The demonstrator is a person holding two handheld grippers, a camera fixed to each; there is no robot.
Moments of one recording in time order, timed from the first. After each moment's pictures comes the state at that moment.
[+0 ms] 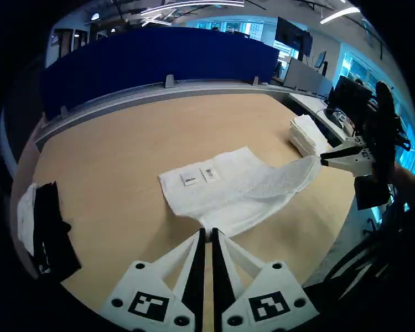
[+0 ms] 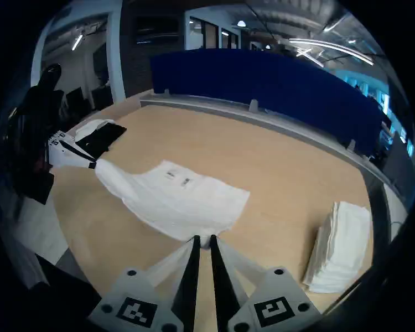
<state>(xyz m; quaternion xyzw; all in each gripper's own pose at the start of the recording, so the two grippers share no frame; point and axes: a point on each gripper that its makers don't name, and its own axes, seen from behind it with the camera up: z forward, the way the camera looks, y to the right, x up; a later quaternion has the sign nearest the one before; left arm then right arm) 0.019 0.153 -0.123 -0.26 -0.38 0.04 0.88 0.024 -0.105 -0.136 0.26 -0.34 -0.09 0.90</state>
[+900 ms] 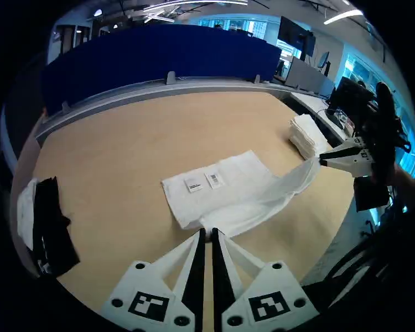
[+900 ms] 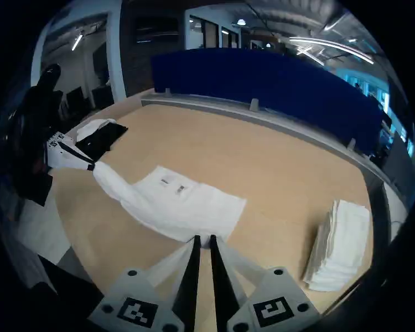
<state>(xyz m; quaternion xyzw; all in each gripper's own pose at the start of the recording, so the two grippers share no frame) 0.019 0.153 -0.127 -0.25 -0.40 0.04 0.88 0.023 -0.106 -0.134 0.26 -0.35 -0.08 0.90</state>
